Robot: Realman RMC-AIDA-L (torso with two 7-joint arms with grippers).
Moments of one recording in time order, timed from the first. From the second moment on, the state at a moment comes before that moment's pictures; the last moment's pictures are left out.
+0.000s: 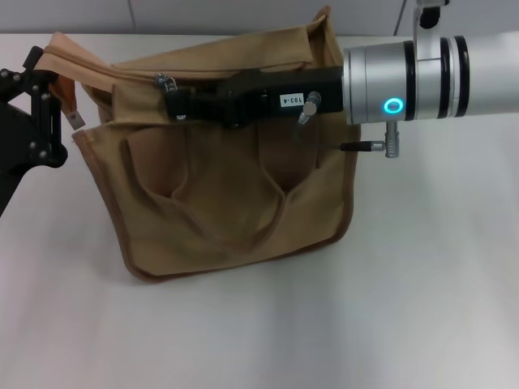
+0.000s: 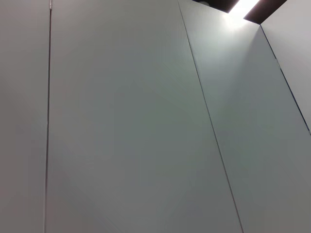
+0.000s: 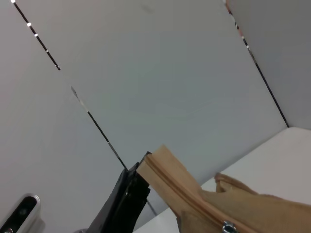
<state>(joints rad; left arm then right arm) -0.35 -2.07 0.20 0.02 1.57 1.91 -0.25 0.82 2.09 -1.40 -0.62 -1.40 -1.26 1.84</state>
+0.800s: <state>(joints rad) -0.35 -2.07 0.20 0.03 1.57 1.91 -0.27 0.79 2.09 -1.41 -0.65 -1.36 -1.27 1.63</state>
